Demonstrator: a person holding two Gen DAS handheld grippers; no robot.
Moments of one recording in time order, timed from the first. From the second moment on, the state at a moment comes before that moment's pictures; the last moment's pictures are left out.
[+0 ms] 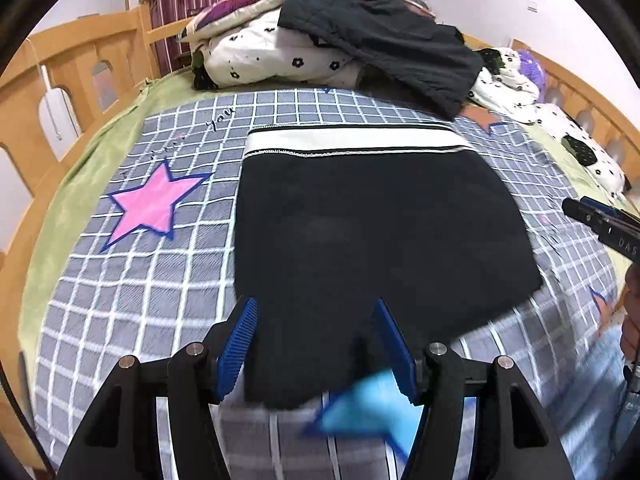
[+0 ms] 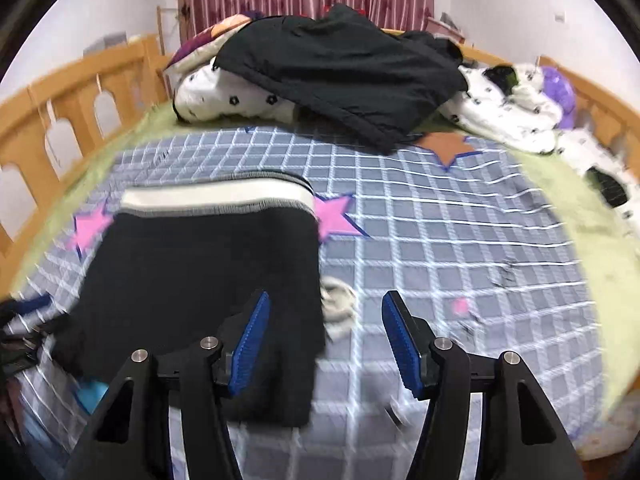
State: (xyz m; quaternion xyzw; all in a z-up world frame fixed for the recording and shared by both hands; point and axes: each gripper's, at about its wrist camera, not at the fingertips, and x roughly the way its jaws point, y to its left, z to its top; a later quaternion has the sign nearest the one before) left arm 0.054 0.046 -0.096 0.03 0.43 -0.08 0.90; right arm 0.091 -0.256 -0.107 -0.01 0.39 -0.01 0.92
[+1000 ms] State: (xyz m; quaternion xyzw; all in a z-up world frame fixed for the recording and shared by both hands) left arm -0.061 0.050 -0.055 0.01 0.40 -0.02 0.91; right arm -0.057 -0.225 -0.071 -0.03 0.38 -0.02 0.93
